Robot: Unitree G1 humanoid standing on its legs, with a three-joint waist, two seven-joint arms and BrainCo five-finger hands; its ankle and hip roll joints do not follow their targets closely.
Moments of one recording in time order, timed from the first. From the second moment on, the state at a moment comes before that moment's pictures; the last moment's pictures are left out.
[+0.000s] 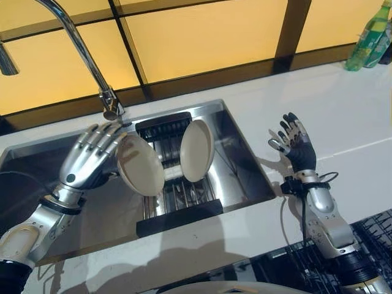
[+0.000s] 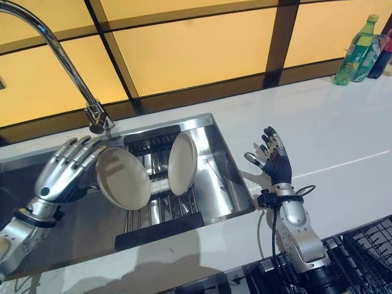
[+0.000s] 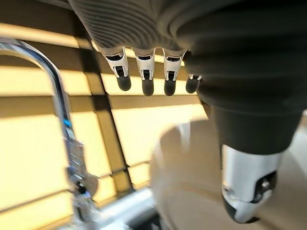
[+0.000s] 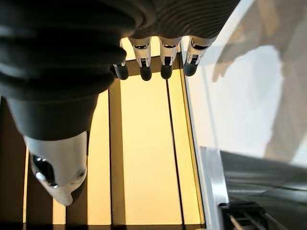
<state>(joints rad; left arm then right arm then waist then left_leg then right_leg) 0.11 0.97 -0.08 0.10 0.97 -0.34 0.75 -0.04 -0.54 0.15 -0.14 0.51 -0.16 -0.21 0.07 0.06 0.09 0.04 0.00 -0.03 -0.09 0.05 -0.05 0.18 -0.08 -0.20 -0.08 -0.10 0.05</state>
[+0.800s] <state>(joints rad) 0.04 1.06 -0.30 0.10 1.03 -0.36 0.52 -0.04 -0.60 0.12 -0.13 0.54 -0.18 -0.16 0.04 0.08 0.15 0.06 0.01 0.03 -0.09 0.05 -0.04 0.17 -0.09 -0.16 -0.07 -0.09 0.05</state>
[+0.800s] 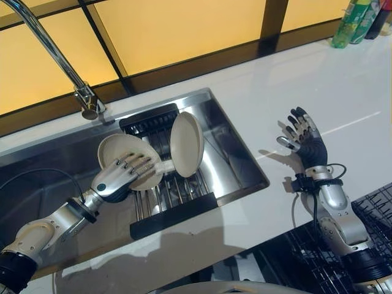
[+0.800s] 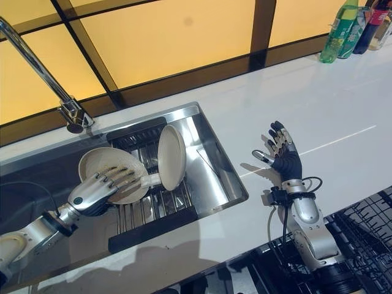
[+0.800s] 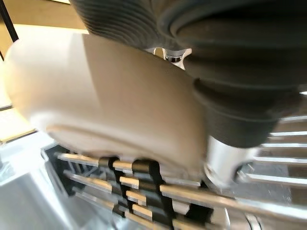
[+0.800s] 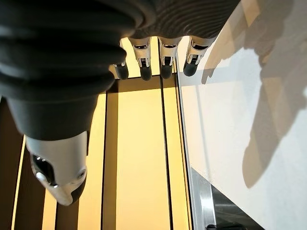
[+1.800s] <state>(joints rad) 0.18 1.05 -0.13 0.03 1.13 -0.38 0.58 -0.01 -0.56 0.10 -0.14 0.54 -0.17 -0.17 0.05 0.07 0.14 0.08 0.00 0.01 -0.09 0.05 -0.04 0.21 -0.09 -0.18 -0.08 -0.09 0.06</state>
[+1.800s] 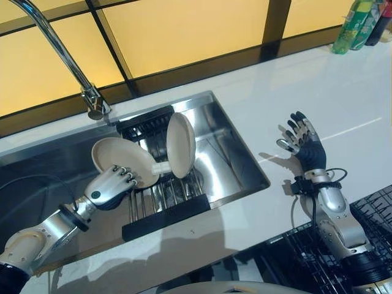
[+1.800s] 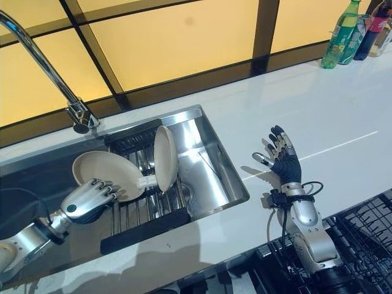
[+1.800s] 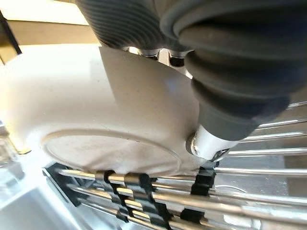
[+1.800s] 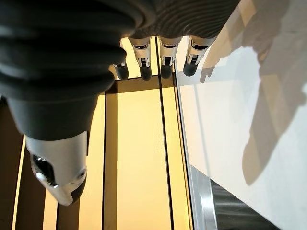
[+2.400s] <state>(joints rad) 0.20 1.03 -0.05 -0.05 1.24 -0.44 0.62 0.01 -0.52 0.09 -0.15 0.54 -0.15 -0.21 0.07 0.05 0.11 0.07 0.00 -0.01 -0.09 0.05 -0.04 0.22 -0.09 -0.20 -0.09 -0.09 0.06</state>
